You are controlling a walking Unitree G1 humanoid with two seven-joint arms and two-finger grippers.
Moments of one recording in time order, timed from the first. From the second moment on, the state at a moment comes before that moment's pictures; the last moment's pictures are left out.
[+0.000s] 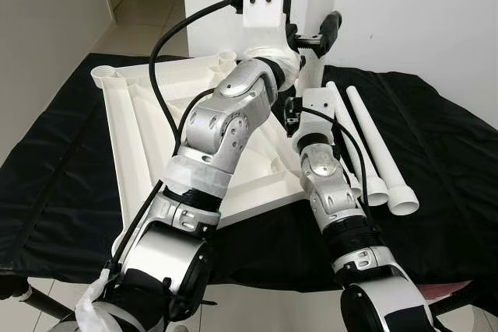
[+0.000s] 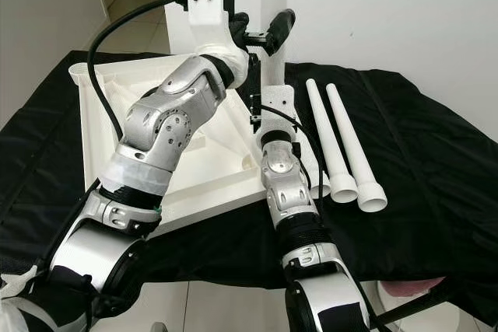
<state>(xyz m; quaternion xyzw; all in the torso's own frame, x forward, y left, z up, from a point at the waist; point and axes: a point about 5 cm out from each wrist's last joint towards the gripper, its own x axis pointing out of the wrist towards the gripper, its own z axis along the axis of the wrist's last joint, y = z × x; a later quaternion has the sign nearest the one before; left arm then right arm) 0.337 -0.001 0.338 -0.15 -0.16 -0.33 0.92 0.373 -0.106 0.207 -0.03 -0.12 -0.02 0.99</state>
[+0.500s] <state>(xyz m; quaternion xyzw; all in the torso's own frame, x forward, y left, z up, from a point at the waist) 0.326 0.021 0.289 -0.14 -0.14 -0.31 0.93 0.358 -0.125 0.182 -0.03 -0.10 -0.01 0.99</state>
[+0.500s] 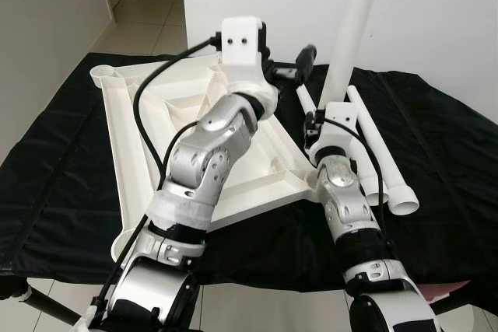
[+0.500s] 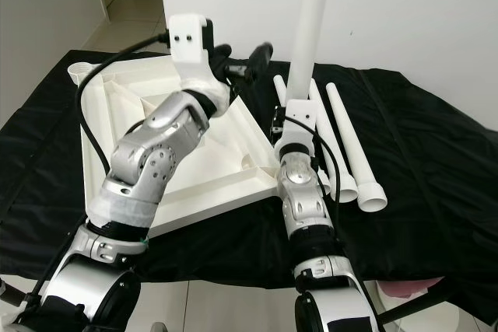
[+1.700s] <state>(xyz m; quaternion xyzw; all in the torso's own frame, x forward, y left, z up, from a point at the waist) 0.288 0.048 0.192 0.08 -0.12 -0.44 0.89 0.312 -0.143 0.161 0.03 -0.12 0.07 0.99</state>
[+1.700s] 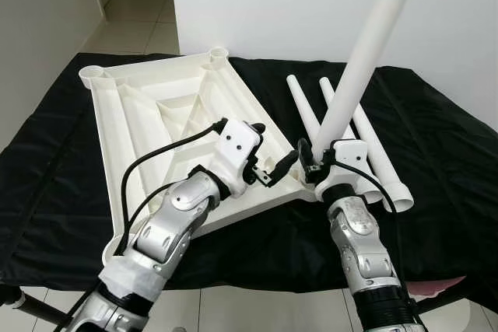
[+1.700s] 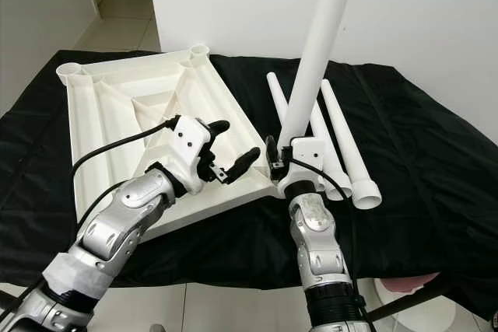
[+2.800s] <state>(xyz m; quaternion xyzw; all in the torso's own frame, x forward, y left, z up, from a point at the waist) 0.281 0.044 0.169 0.15 -0.10 -0.48 0.86 0.320 -0.152 0.139 -0.02 -0.13 0.14 0.98</state>
